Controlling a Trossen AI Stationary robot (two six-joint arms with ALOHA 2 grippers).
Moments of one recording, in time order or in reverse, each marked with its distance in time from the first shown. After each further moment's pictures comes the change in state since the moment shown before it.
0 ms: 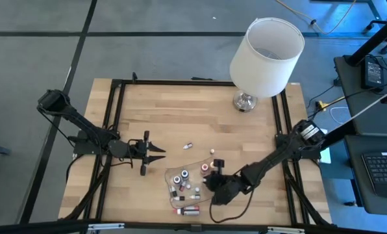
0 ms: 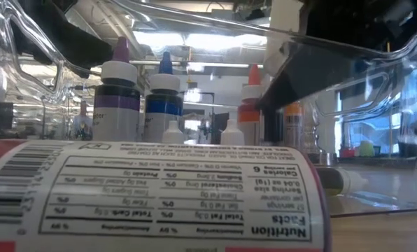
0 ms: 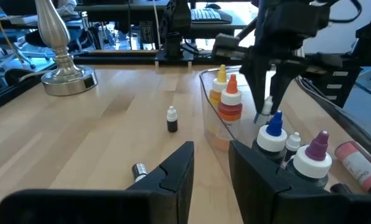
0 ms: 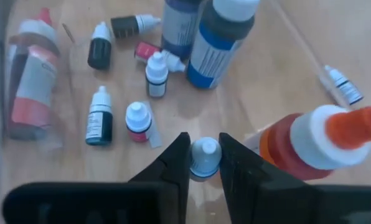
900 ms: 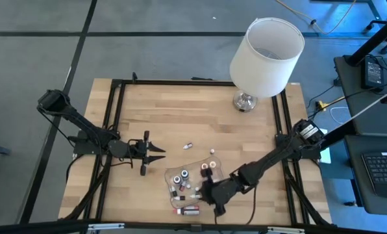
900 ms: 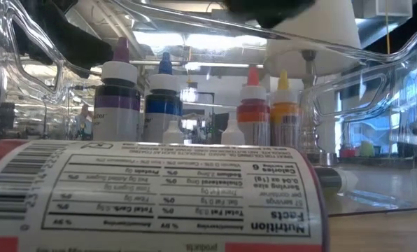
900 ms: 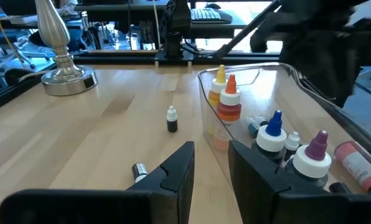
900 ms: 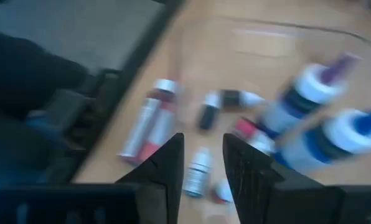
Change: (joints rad) left arm 0.000 0.000 0.000 0.000 0.000 0.001; right arm -0.013 0.002 0.119 0.099 -0.299 -0.322
